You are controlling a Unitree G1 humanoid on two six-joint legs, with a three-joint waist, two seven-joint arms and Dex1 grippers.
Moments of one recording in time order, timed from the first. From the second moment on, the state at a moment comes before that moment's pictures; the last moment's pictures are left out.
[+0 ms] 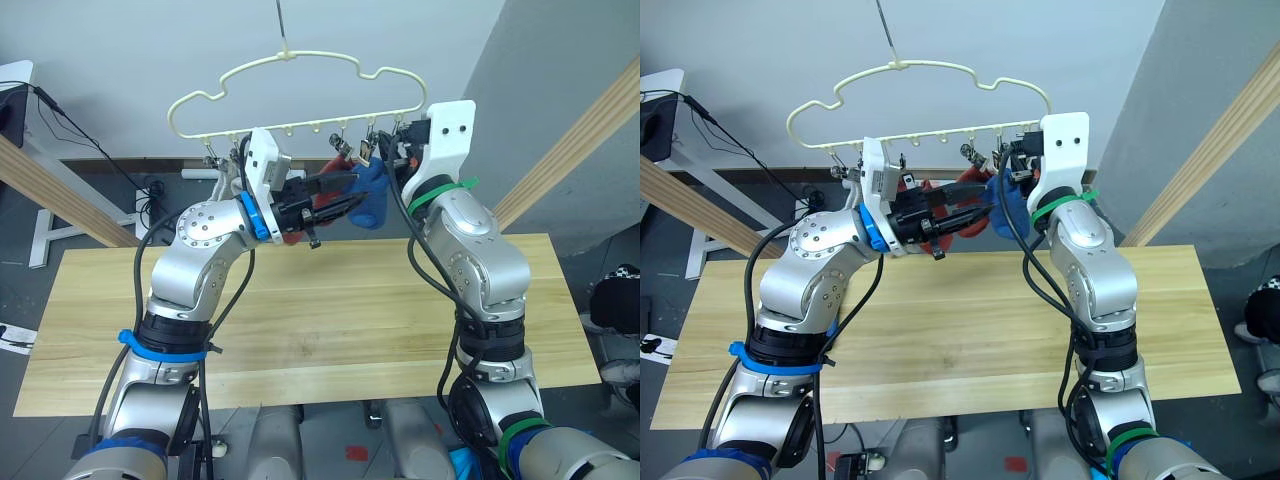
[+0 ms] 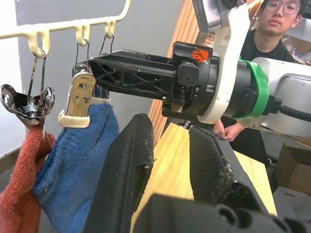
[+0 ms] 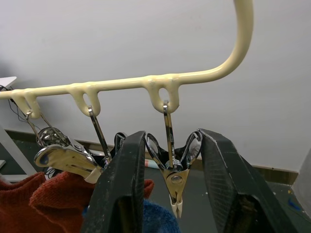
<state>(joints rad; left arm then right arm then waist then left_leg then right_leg) -0.68 0.44 -0.07 -0.11 -0.43 0.35 -0.86 -0.76 -0.03 -0.02 -0.24 0.15 0.70 0.05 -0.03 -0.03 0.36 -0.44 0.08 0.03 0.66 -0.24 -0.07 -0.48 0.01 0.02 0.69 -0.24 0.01</state>
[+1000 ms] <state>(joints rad) -0.57 0.48 -0.06 -0.19 -0.32 0.38 -0.74 -0.80 -0.08 -0.01 -0.24 0.16 0.73 0.07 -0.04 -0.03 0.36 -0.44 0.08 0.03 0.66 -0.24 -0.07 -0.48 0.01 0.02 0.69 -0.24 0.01</state>
